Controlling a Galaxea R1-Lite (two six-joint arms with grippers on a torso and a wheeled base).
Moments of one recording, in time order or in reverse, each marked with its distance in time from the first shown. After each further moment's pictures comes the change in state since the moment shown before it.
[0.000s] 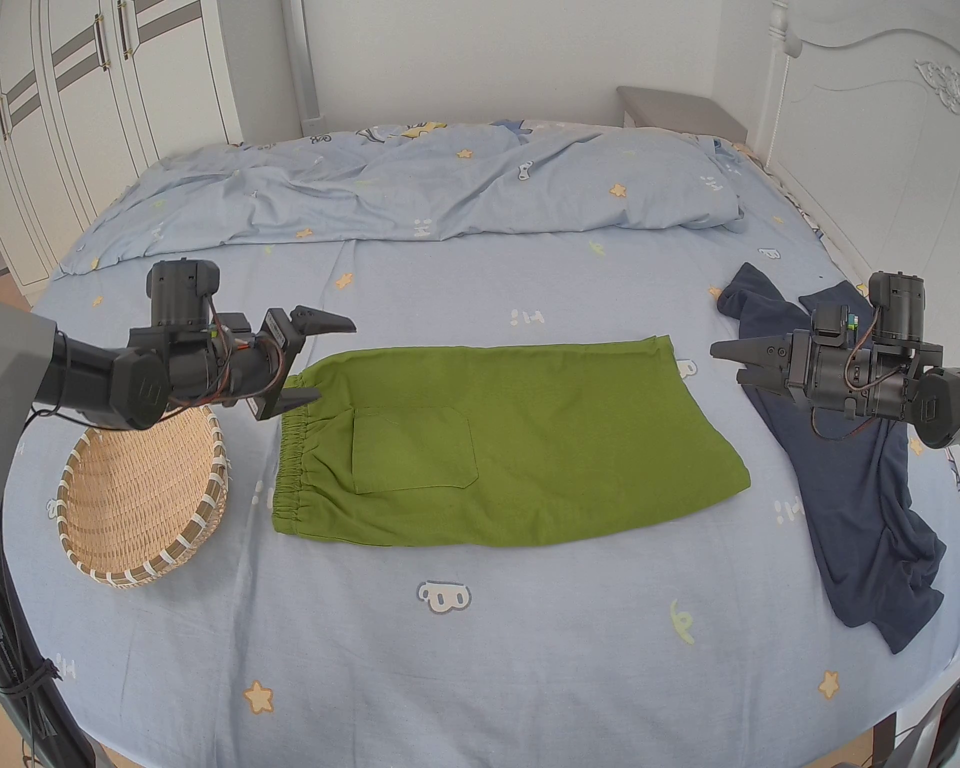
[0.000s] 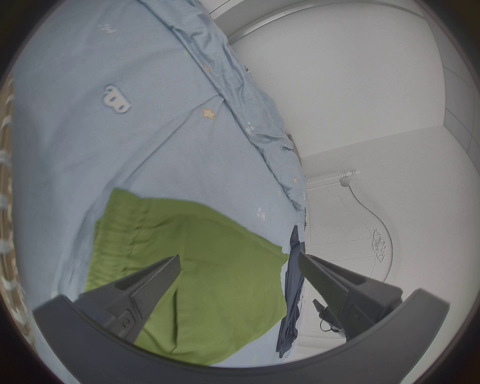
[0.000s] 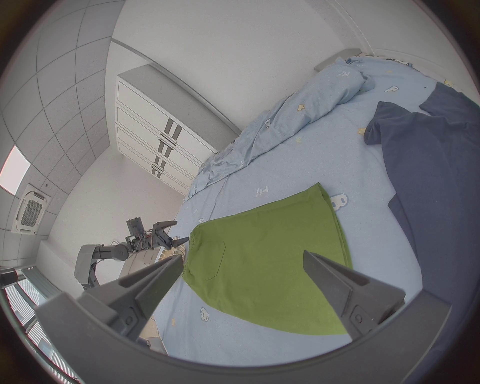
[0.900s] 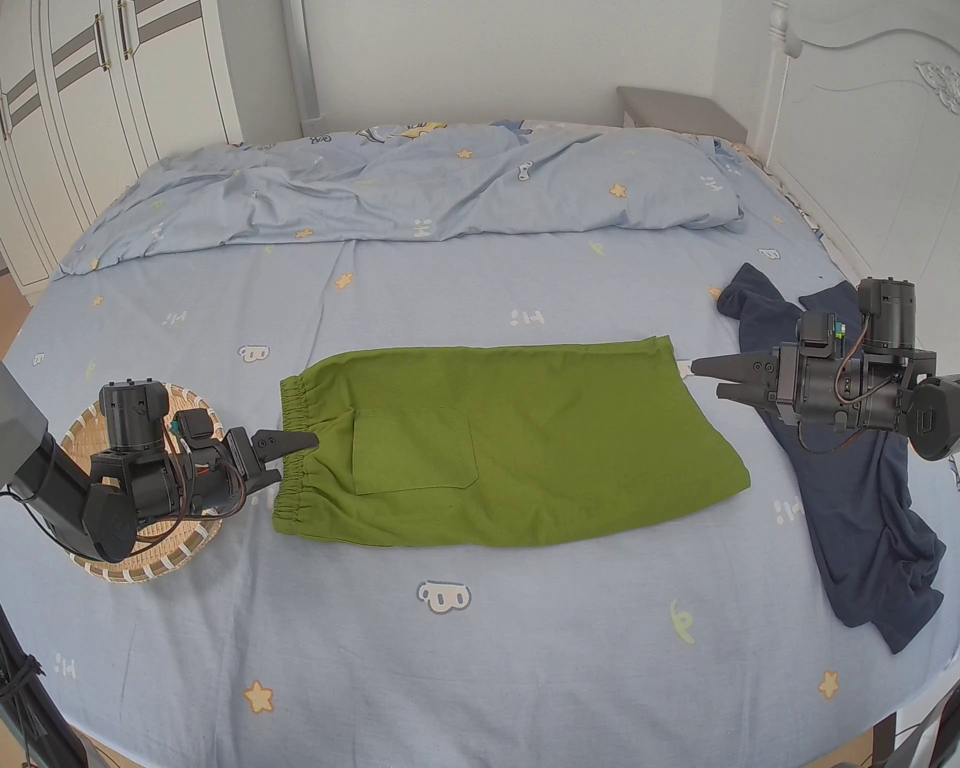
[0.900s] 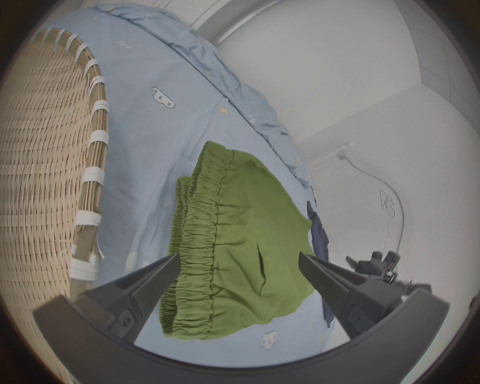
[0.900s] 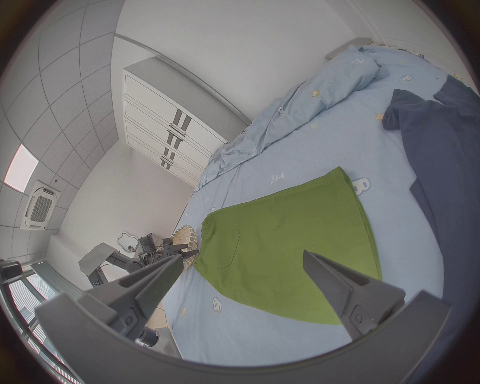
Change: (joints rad) left arm 0.101 -0.077 0.616 -0.511 -0.069 0.298; right arm 0.061 -0.016 0.039 -0.001 0.025 -0.004
